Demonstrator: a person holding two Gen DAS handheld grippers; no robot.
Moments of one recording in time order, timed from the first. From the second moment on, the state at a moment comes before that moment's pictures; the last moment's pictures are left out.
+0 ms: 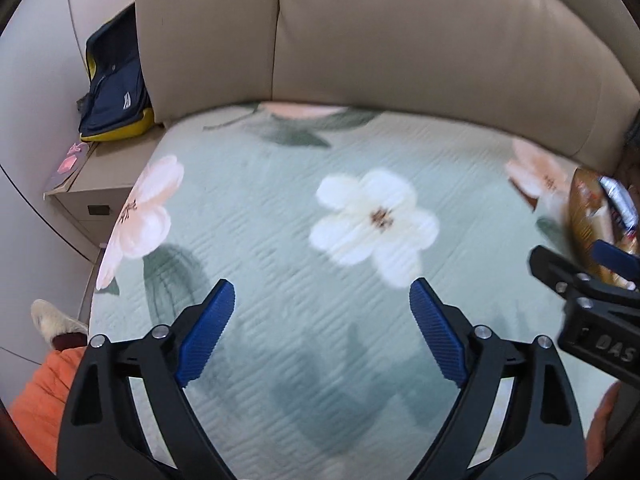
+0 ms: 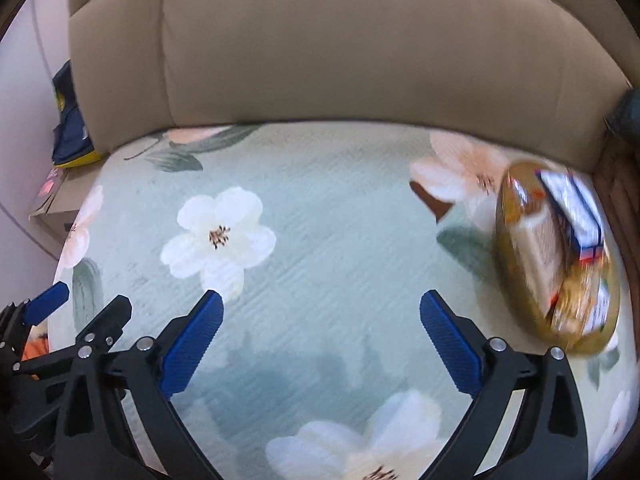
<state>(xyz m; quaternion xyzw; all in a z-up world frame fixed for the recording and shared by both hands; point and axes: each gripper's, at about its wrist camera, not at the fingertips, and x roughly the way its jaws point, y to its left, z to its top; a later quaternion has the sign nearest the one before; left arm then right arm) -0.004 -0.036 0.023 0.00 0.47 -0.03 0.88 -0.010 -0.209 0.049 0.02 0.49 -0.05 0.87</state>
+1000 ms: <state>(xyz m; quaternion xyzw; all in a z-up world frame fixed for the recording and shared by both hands) 0.008 -0.011 0.006 -0.03 0.50 -0.07 0.86 -0.006 -0.183 0.006 -0.01 0.53 -0.09 0.84</state>
